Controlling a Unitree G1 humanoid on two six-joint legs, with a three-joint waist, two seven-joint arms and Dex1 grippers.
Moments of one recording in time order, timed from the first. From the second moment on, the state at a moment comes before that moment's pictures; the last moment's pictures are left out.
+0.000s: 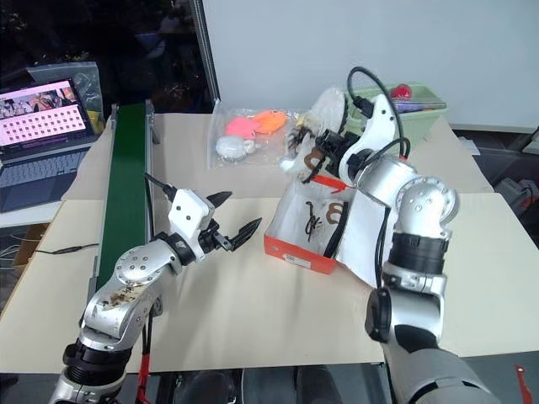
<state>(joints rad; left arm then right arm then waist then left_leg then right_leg) -0.28 0.37 -0.12 -0.44 -0.23 0.50 -0.44 -0.99 -0.32 -0.37 0.15 0.99 1.26 -0.33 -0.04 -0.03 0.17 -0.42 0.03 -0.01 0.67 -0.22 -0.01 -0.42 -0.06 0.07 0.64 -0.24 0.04</state>
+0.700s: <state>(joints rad) -0.28 0.34 -0.13 -0.42 -0.20 0.48 -0.44 -1.14 -0.26 -0.56 0.48 0.81 1.61 -0.47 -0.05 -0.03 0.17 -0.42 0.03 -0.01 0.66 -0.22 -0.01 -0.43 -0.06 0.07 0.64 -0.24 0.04</state>
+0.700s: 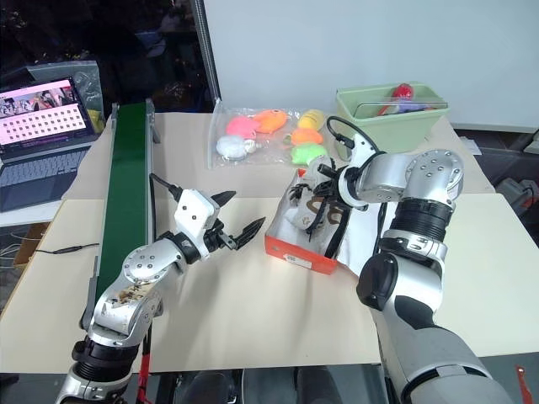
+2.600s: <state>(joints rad) -0.26 0.65 -0.04 -0.36 -0.41 0.45 -0.95 -0.29 -0.59 -0.72 -0.65 1.11 1.60 0.62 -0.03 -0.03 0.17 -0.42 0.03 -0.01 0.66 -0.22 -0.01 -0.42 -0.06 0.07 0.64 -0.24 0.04</state>
